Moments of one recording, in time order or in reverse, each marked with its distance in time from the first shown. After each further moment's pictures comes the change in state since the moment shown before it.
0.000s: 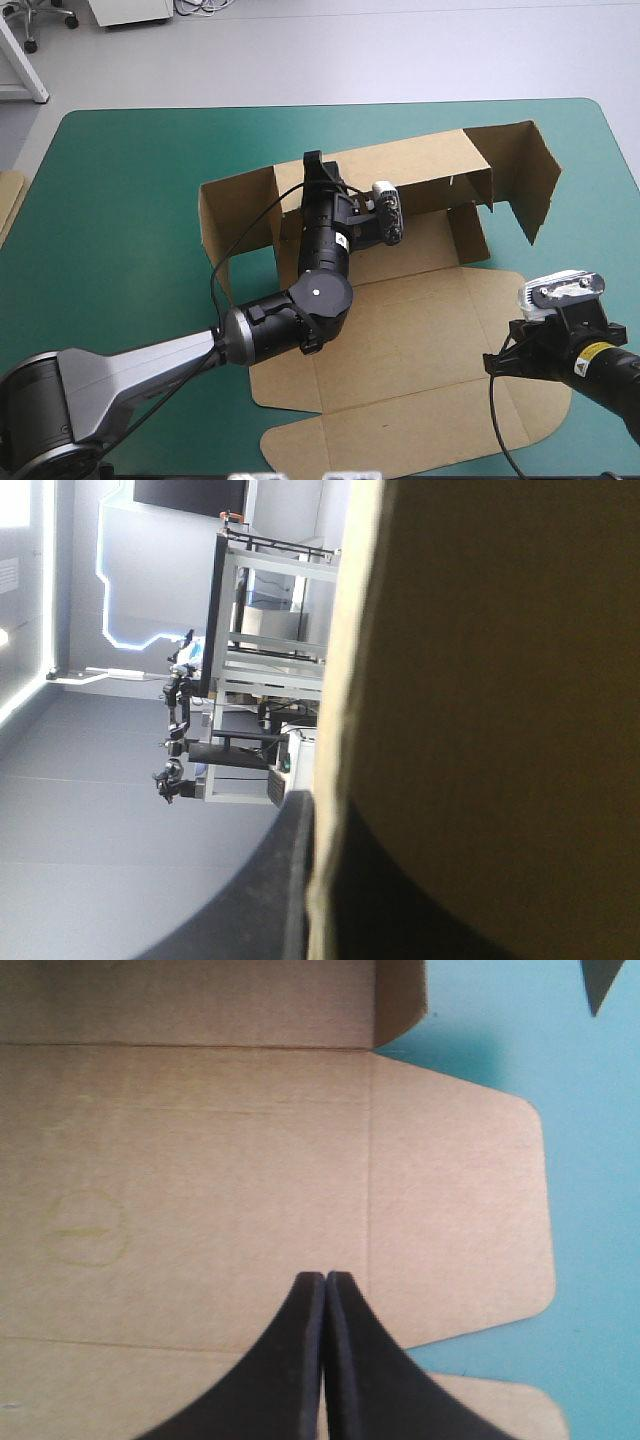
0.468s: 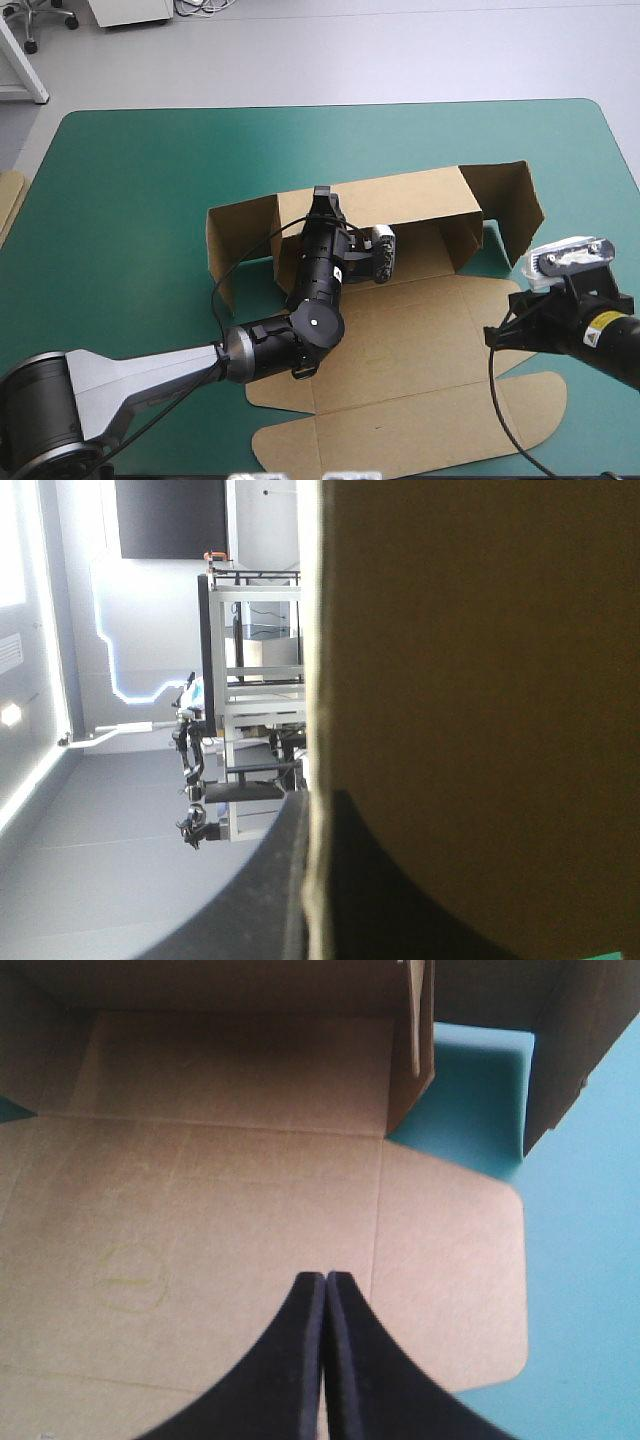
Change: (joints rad) left arm -0.002 0.000 0.209 0.130 -0.049 -0.073; right arm 0.000 0.087 -0.213 0.028 0.095 -0.015
